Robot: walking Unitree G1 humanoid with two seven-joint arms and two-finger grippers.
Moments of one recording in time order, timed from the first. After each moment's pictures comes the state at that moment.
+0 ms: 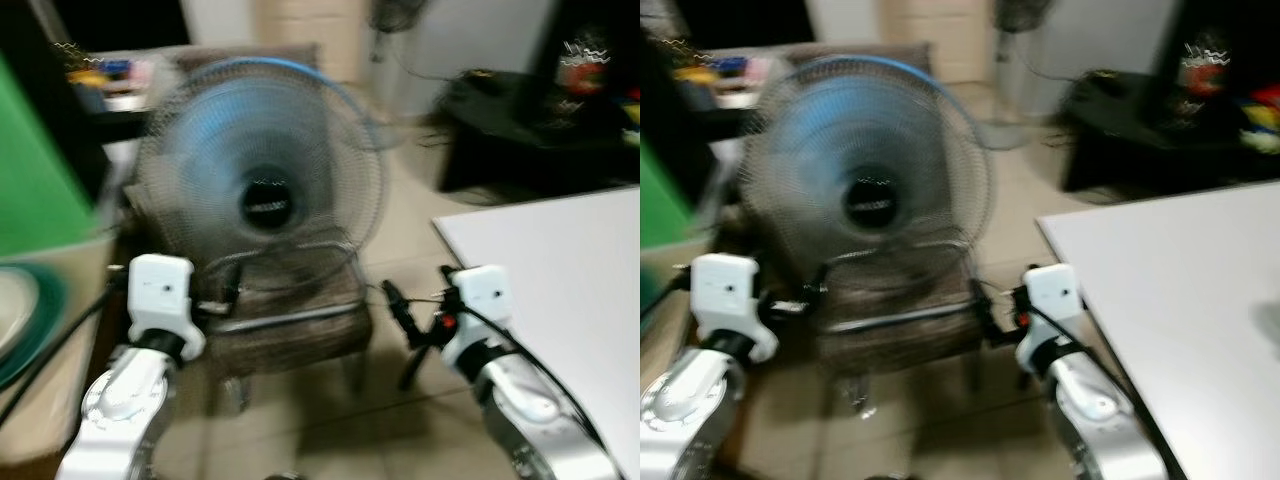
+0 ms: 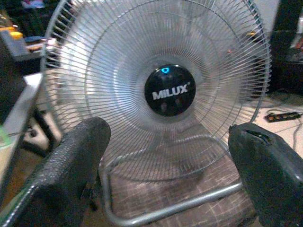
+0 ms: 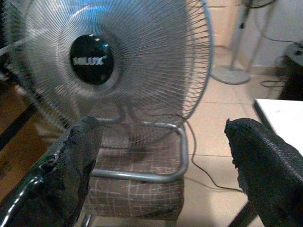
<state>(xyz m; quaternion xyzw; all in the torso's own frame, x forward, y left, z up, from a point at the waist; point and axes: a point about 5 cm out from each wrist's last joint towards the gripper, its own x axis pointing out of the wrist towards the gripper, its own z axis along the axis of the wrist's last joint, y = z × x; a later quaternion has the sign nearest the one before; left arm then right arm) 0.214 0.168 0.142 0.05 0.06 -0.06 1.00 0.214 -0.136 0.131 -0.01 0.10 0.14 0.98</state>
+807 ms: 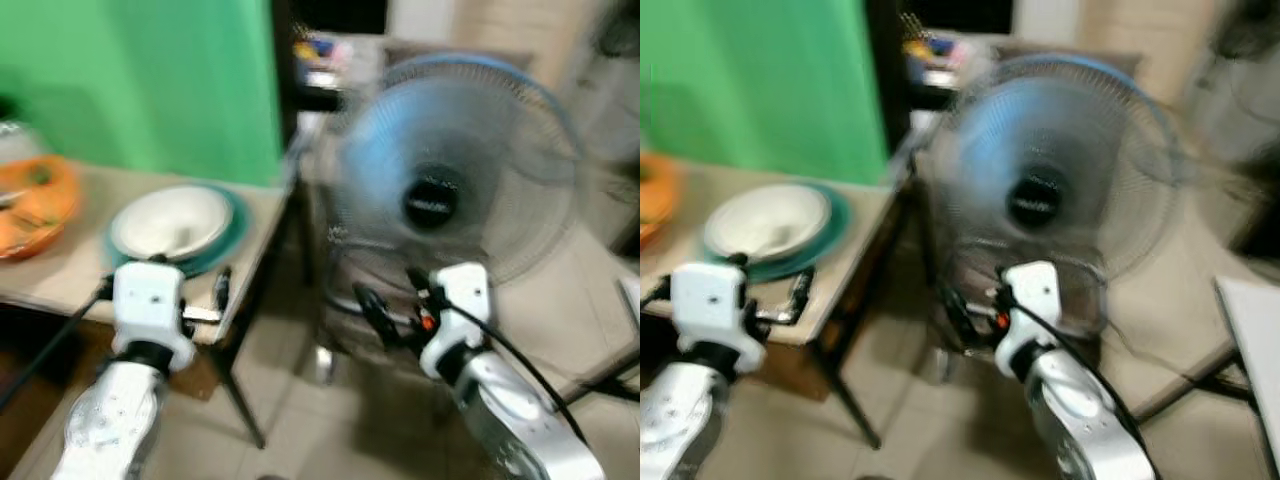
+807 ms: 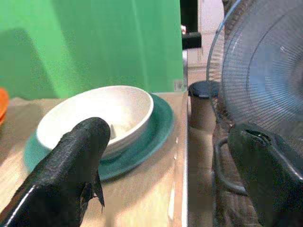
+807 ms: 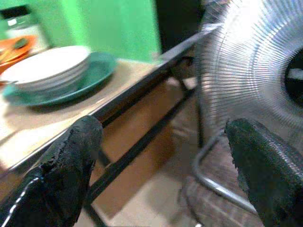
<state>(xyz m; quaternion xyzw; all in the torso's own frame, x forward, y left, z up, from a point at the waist) 0.199 0.169 0.152 0.06 0.03 -0.06 1.00 0.212 -0.116 0.129 0.06 0.11 0.21 0.97</state>
